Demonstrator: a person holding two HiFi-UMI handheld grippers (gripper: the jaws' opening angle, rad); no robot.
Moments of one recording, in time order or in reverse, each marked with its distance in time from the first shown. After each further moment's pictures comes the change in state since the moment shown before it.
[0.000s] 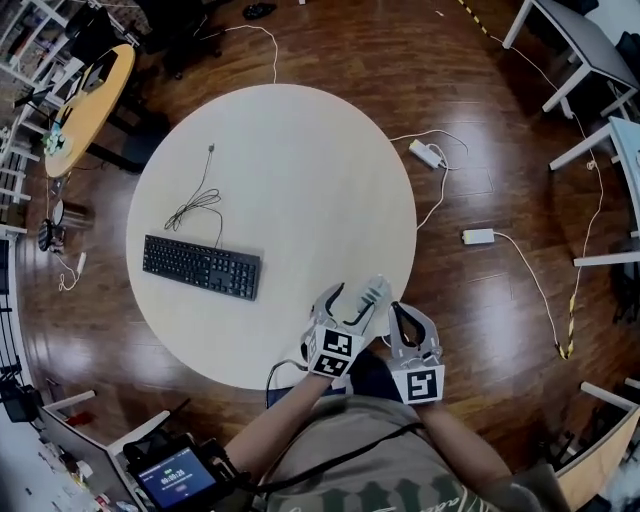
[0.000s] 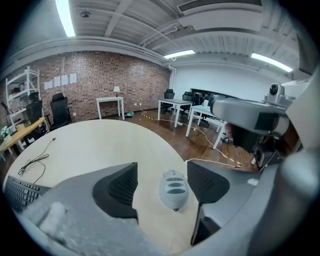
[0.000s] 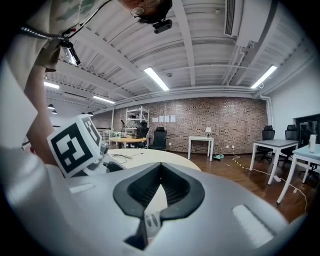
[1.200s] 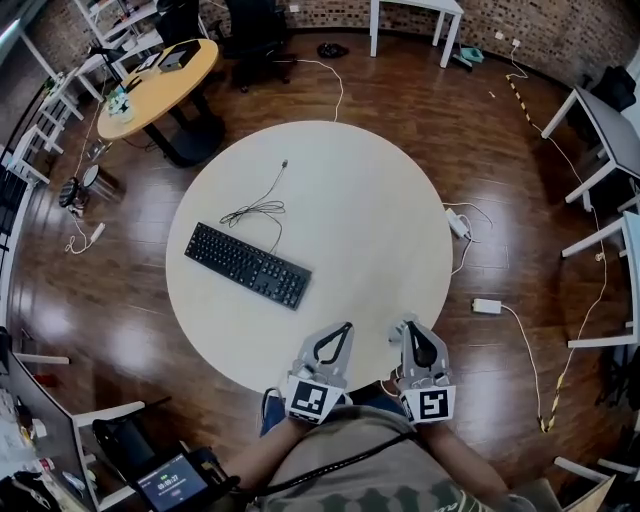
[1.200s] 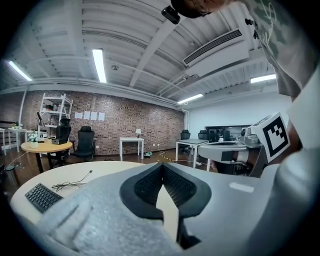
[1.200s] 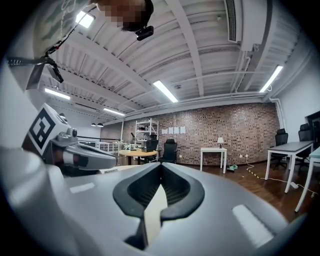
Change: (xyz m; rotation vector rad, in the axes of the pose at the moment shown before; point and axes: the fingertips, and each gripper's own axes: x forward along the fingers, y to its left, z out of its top) left arm -0.190 0.066 0.063 -0.044 -0.517 0.221; right arm 0.024 0.063 0.077 -0.046 -0.145 0.116
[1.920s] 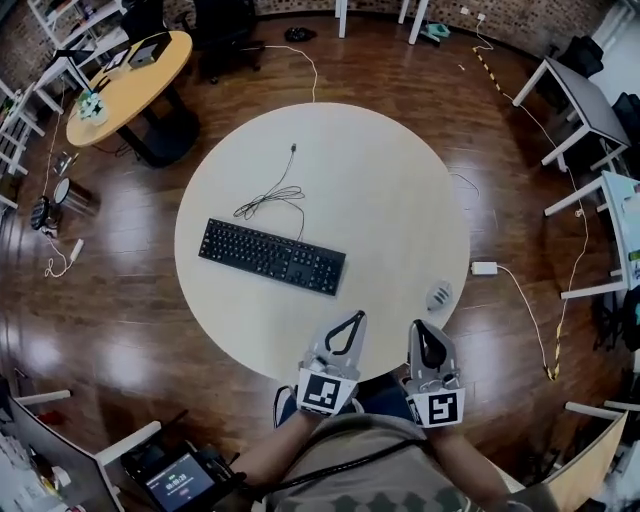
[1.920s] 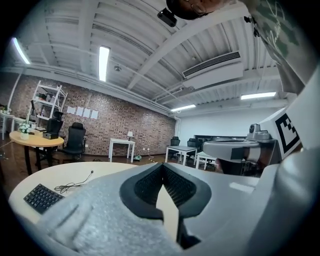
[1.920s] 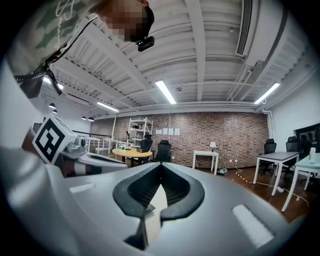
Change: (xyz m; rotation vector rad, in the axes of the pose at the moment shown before) left arm -0.084 0.088 0.013 -0.076 -0.069 -0.152; right arm 0.016 0.146 0.057 -0.052 0.007 -0.131
